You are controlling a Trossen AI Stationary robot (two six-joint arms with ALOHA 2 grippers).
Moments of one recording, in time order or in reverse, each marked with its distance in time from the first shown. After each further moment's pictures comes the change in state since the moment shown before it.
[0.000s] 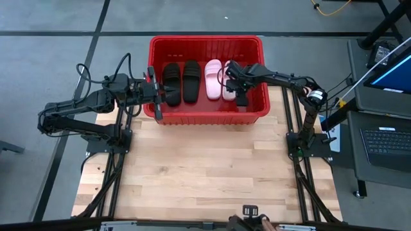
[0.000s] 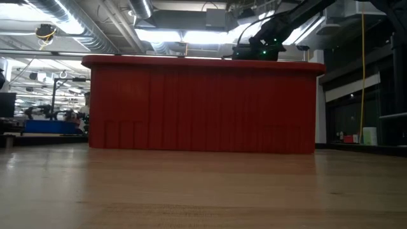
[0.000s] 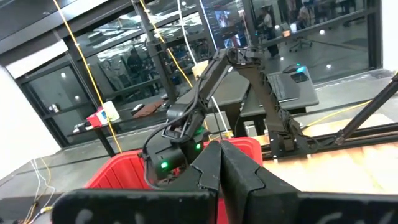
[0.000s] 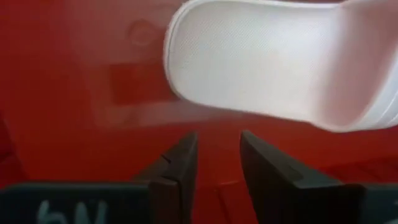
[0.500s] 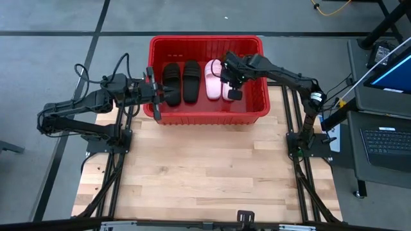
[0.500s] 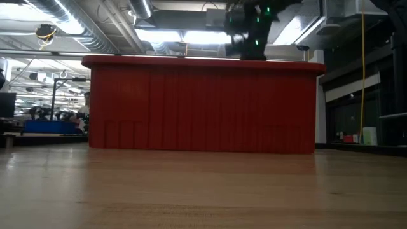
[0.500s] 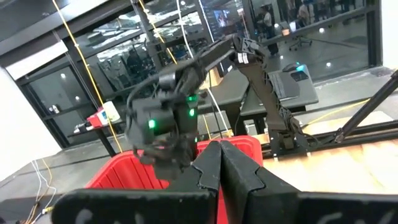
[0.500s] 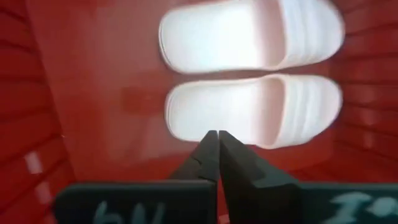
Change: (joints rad) left arm 0.000 -0.010 0.000 -0.013 0.000 0.008; right arm 0.089 -0.001 0.313 -0.196 0.002 0.155
